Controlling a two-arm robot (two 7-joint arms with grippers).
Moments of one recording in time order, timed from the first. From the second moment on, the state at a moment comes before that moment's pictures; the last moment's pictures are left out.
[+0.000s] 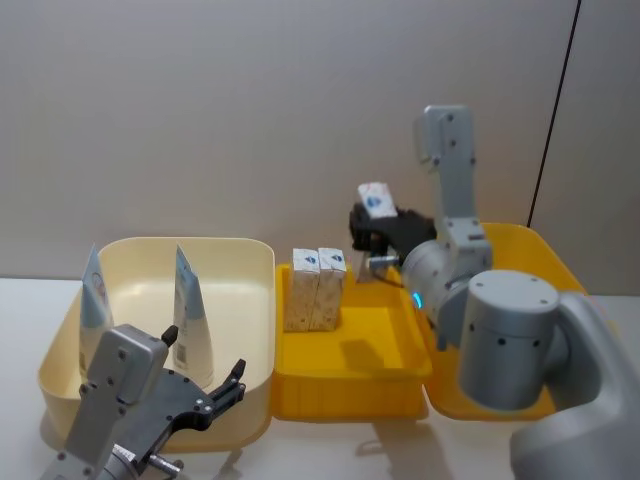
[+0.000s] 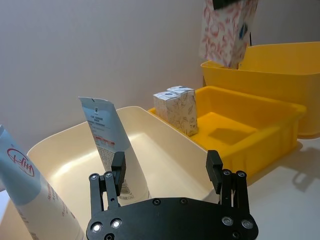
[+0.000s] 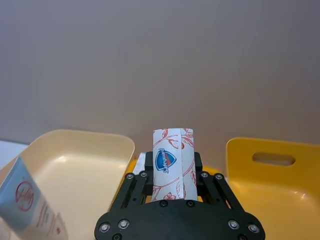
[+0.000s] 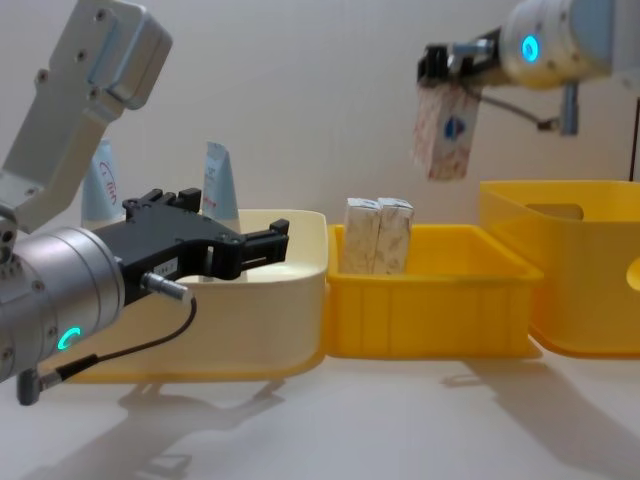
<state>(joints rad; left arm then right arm) -0.24 0.38 0.45 -1.63 -0.20 0.01 -0.01 0.60 -0.02 -0.29 -1.46 0.17 0.58 -0.12</state>
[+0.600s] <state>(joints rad) -0.24 0.38 0.45 -1.63 -0.20 0.01 -0.01 0.64 0.05 -0.23 -1.46 0.07 0.48 -0.19</state>
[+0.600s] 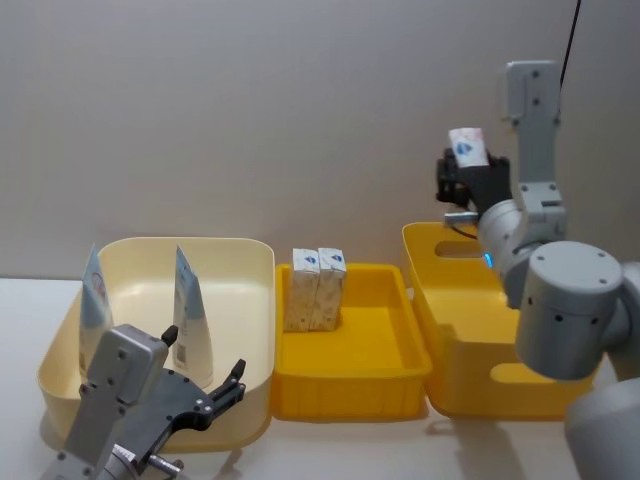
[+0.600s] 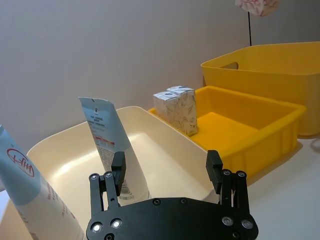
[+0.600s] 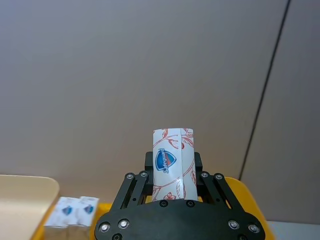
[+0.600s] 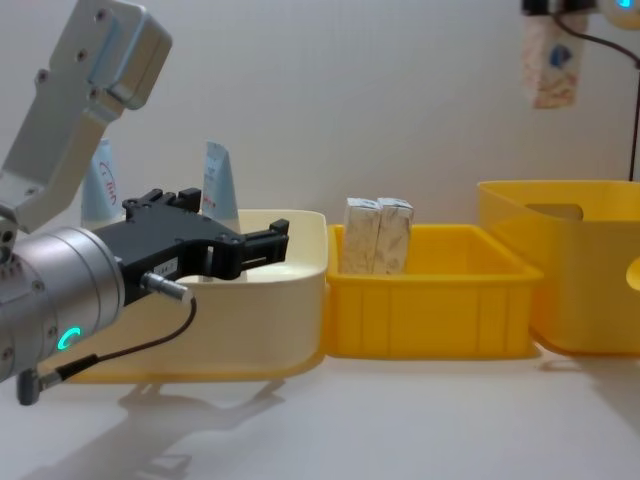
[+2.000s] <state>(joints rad) -0.24 0.38 0.45 -1.63 -0.20 0.01 -0.01 0.69 0.07 -0.14 -1.24 0.01 0.56 -0.29</state>
